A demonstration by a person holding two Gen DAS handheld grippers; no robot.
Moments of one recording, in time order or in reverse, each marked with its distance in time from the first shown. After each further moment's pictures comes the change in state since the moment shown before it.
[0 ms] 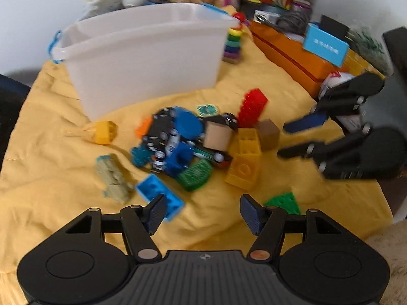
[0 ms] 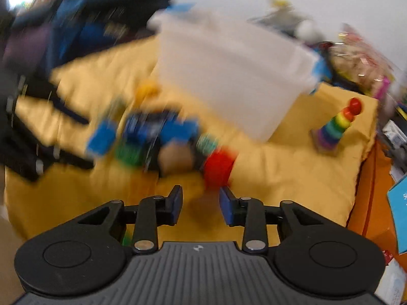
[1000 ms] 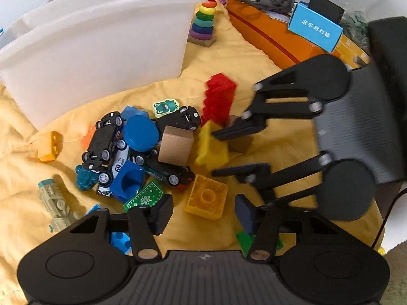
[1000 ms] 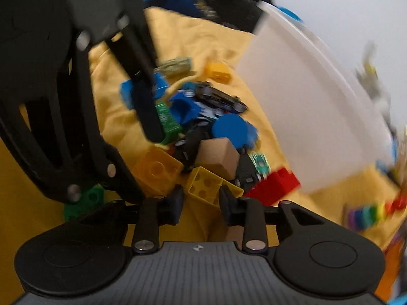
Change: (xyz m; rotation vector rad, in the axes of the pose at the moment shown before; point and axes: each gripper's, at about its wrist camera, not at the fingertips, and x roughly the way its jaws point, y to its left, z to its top) left arm 0.049 -0.022 0.035 0.045 0.104 -0.114; right arm 0.039 0.024 -0.011 -0.447 -0.067 0.078
